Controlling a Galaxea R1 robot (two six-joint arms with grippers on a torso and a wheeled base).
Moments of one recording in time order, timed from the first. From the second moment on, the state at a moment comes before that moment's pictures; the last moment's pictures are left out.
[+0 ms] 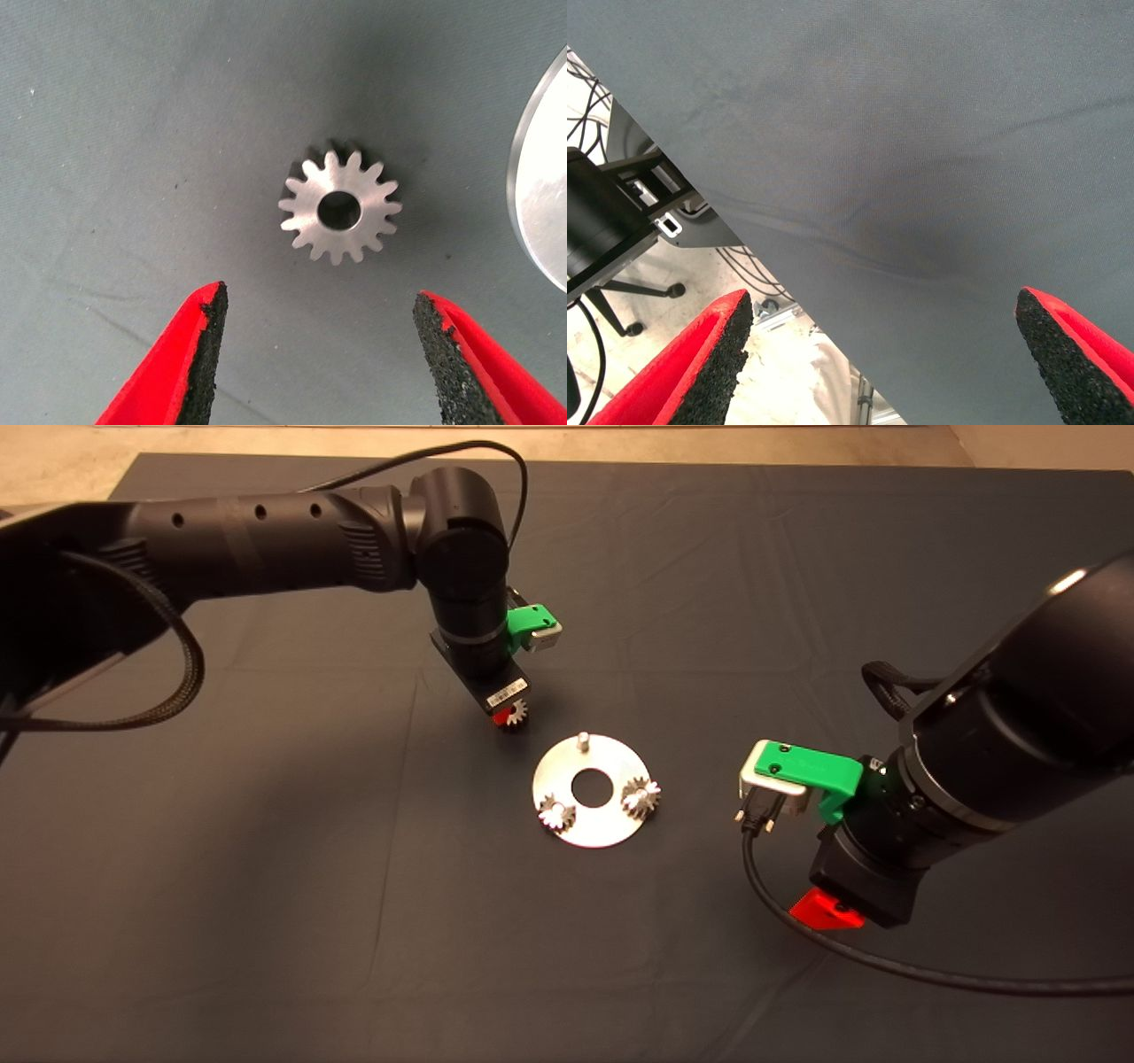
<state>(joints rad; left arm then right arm) -0.46 2.75 -1.39 0.36 1.47 -0.47 0.55 2.47 -0.57 -0.01 -1.51 1.00</state>
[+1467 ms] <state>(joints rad) -0.43 2.76 -1.39 0.36 1.39 -0.52 0.57 2.47 -0.59 -0.01 -1.51 1.00</state>
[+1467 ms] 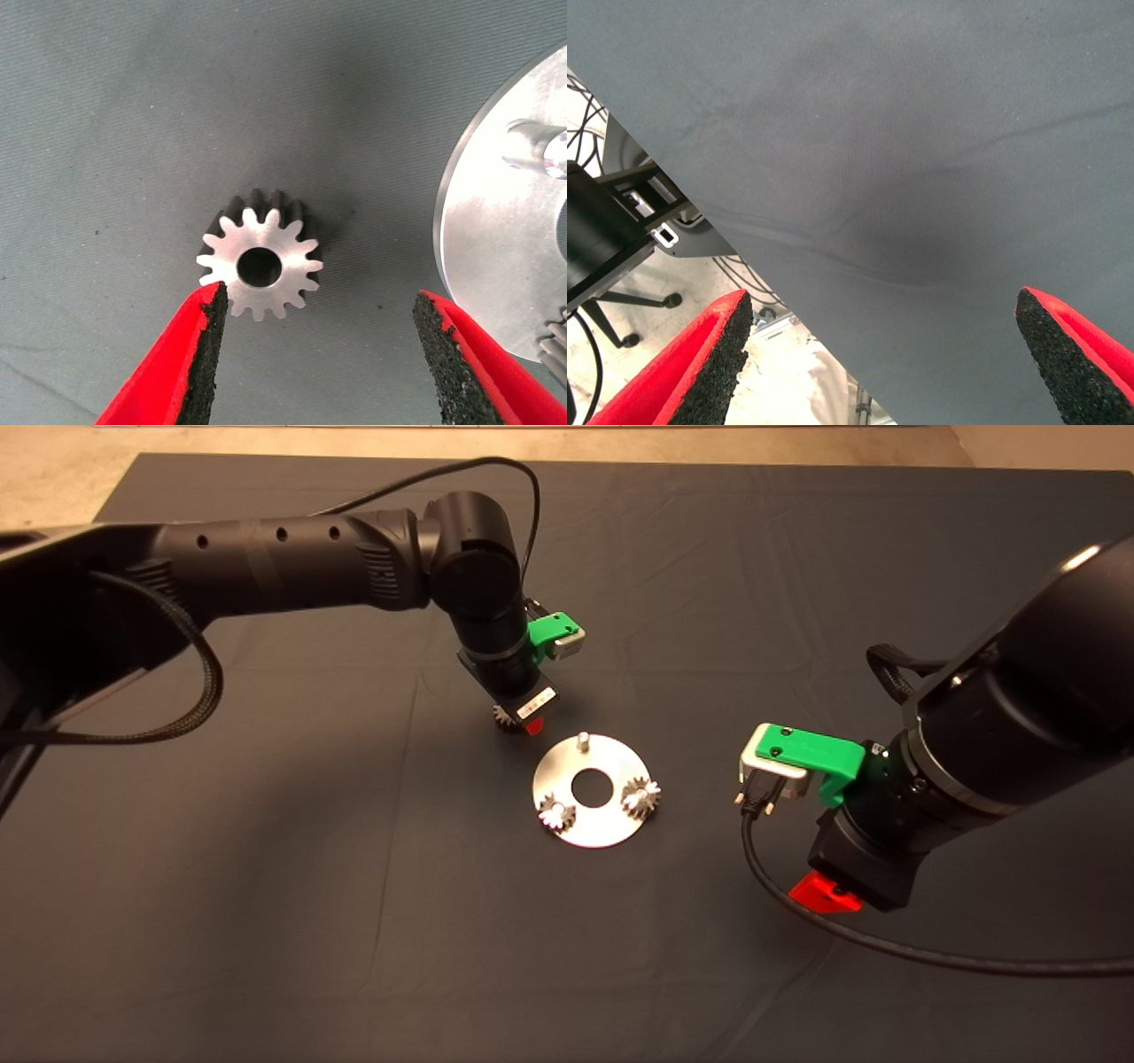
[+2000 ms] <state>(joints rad) -0.42 2.74 -1.39 0.36 1.39 -0.52 0.57 2.47 -0.59 -0.01 -1.50 1.00</state>
